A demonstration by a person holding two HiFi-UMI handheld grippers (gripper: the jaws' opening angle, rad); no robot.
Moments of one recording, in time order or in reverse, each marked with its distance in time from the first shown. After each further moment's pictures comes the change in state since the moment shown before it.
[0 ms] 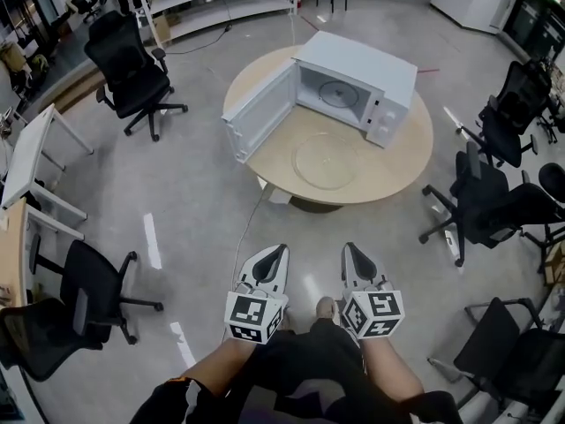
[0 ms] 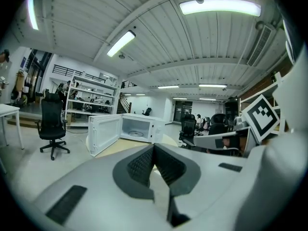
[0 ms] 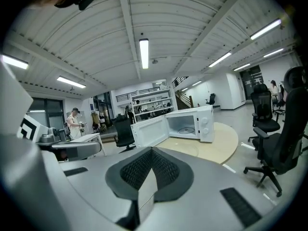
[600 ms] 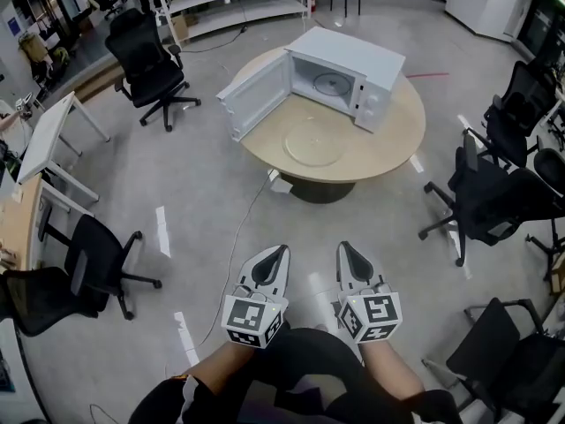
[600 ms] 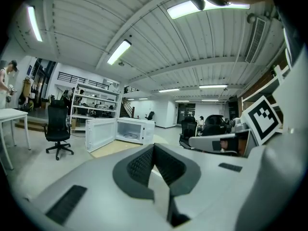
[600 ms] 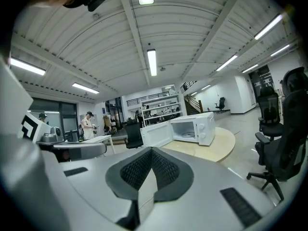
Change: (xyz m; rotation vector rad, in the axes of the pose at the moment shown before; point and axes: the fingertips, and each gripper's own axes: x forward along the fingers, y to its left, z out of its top) left arm -0.060 -0.148 -0.015 0.013 -0.051 0.063; right arm -0.137 -0.028 -0.009 -0.046 -0.056 0.122
